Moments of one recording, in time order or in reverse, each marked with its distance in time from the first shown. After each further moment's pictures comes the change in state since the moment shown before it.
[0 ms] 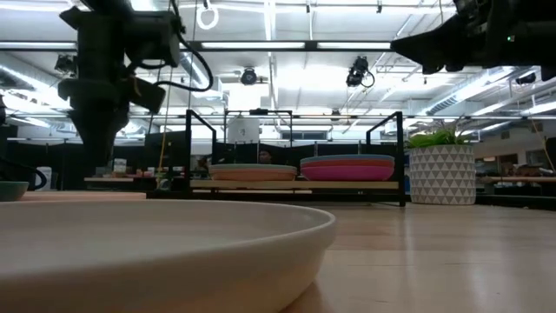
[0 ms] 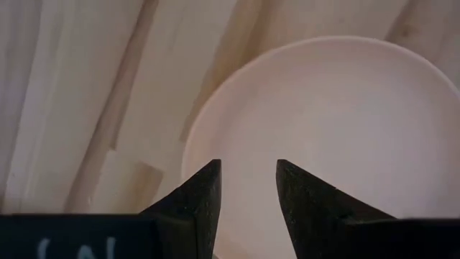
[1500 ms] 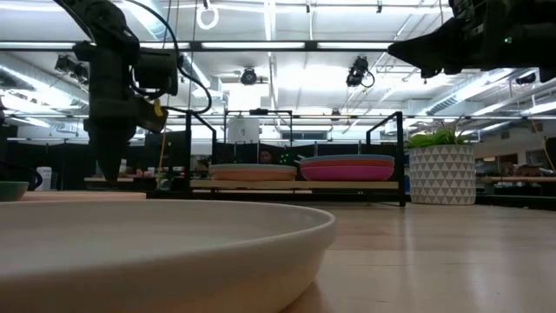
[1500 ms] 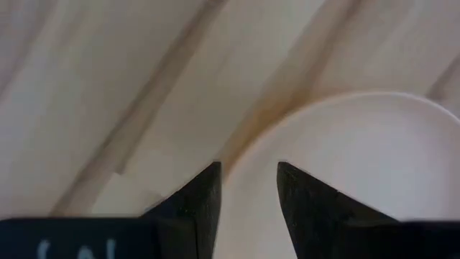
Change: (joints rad) left arm 0.316 -0.009 -0.109 0.160 0.169 0.124; right arm -0.003 0.033 0.000 0.017 0.008 0.034
